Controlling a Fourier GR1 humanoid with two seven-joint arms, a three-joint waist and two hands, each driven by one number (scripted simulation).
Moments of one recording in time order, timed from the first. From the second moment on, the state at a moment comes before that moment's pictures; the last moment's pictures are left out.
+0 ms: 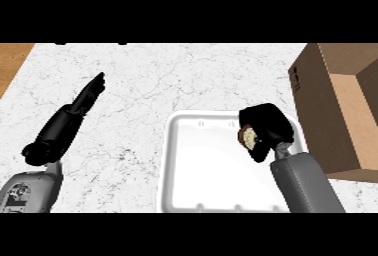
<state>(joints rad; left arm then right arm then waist) -0.21 0.26 0.01 -1.56 -0.12 -0.21 -0.07 -0.37 -0.08 0.14 -1.32 1.31 0.28 0.03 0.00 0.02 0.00</state>
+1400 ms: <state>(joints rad) -0.25 0.24 0.00 -1.54 -0.13 -0.22 -0.05 -1.13 -0.23 -0.33 -0.77 1.53 -0.29 0.90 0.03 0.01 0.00</state>
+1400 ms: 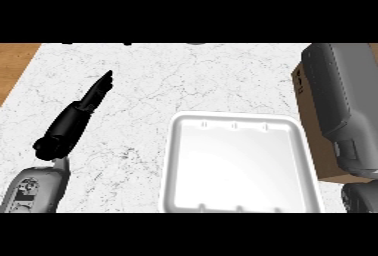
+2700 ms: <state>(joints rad) -0.20 0.23 0.02 -1.56 -0.15 -0.23 -0.07 -0.89 -0.51 -0.56 -0.66 1.15 0.21 0.64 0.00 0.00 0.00</state>
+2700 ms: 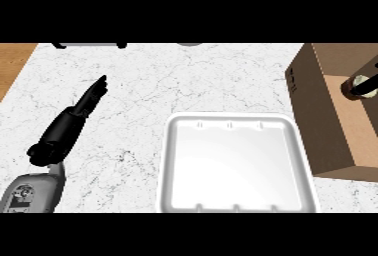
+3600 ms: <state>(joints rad) -0.21 0.23 0.04 -1.55 -0.15 -0.23 -0.07 -0.81 -0.43 -0.94 -1.01 0.66 -0.23 0.27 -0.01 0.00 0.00</state>
